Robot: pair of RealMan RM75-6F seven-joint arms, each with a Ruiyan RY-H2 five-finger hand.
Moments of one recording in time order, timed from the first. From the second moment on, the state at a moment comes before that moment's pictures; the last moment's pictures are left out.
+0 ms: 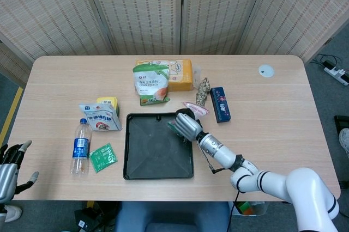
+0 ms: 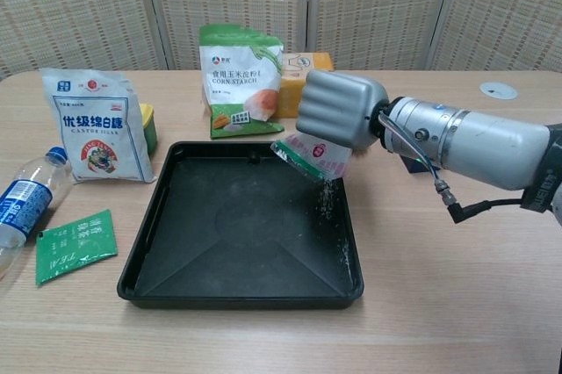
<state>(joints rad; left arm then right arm) -0.04 -1.12 -0.02 -1.62 1.48 1.49 0.06 0.95 -1.76 0.13 -1.06 -1.45 0.84 -1.23</state>
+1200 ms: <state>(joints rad) -0.04 -1.11 -0.02 -1.67 1.50 1.50 0.11 0.75 -1.59 0.24 -1.31 -1.21 0.79 -0.12</state>
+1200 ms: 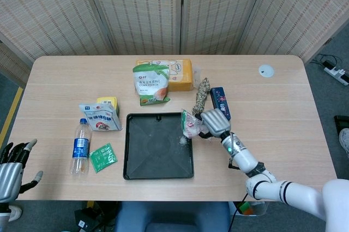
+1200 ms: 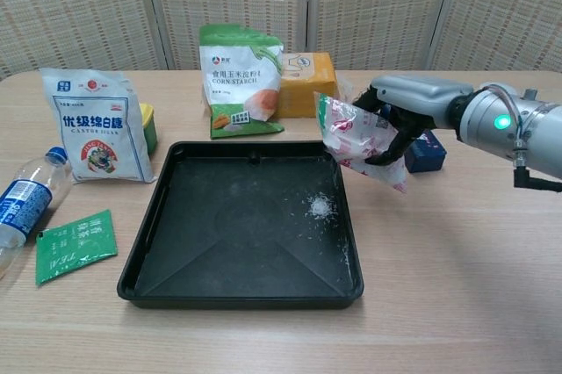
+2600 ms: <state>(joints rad) -0.05 -1.10 -0.02 -1.73 1.49 1.49 0.18 0.77 -1.79 -0.01 -0.68 -1.64 0.92 1.18</state>
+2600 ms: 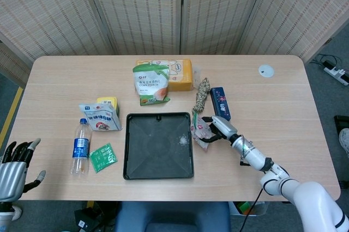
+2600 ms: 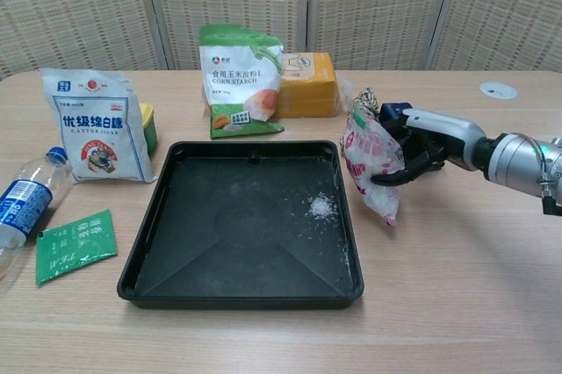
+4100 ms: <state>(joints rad) -0.09 -1.12 -0.04 -1.71 1.52 1.48 0.16 0.51 -1.37 -0.01 -1.30 -1.49 1.24 0.25</state>
